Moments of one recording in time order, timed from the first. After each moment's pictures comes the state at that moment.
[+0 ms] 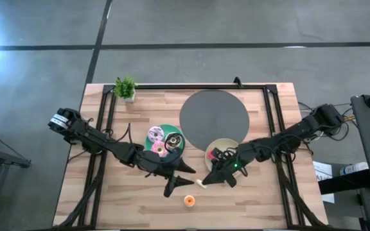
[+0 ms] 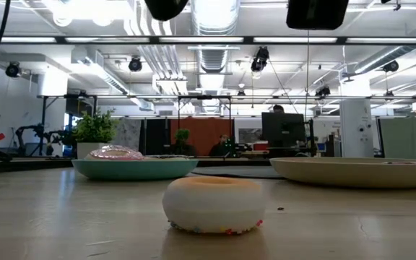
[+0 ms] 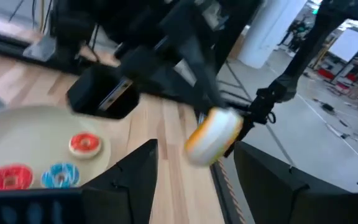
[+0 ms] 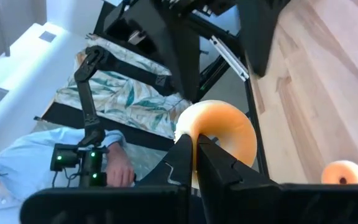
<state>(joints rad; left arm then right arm) -0.40 1.52 1.02 0.32 -0.15 -0.45 0.38 1.43 0.78 0.54 -0.16 1.15</state>
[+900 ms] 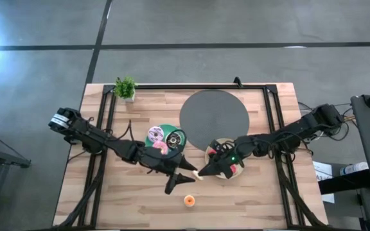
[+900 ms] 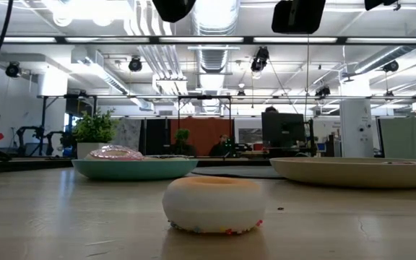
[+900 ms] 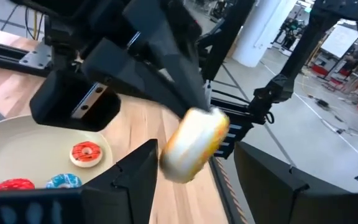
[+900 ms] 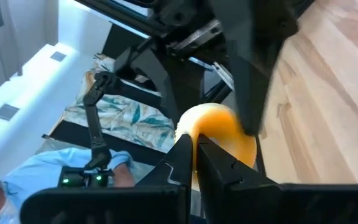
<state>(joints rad) -0.37 1.52 1.03 0.34 -0.09 -0.41 0.31 1.43 0.78 0.59 -0.17 1.17</state>
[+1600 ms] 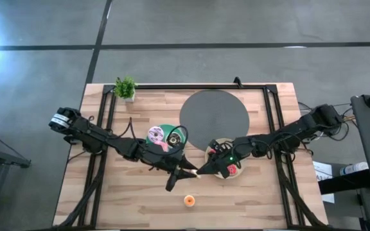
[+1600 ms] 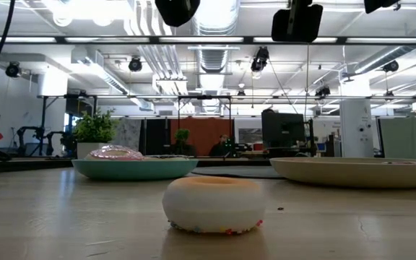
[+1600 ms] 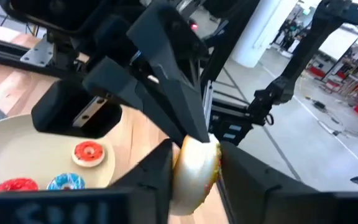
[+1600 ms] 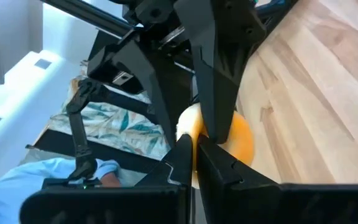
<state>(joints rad) -0.34 1.52 1.03 0.33 -0.05 -0.43 0.30 1.45 0.78 0.57 -0.12 1.17</state>
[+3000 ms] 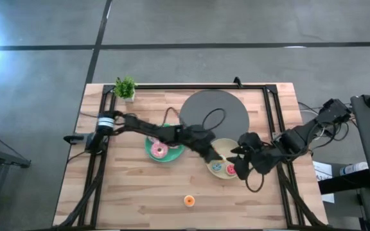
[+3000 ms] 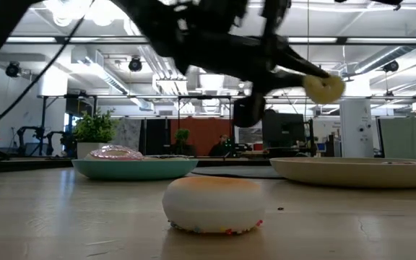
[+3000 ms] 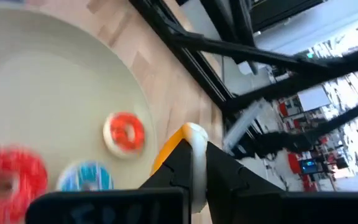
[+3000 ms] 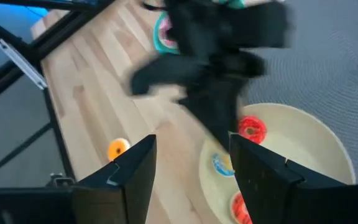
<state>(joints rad) -0.02 2.05 1.37 0.36 0.35 -0.90 0.57 1.23 1.22 -0.90 0.51 1.12</state>
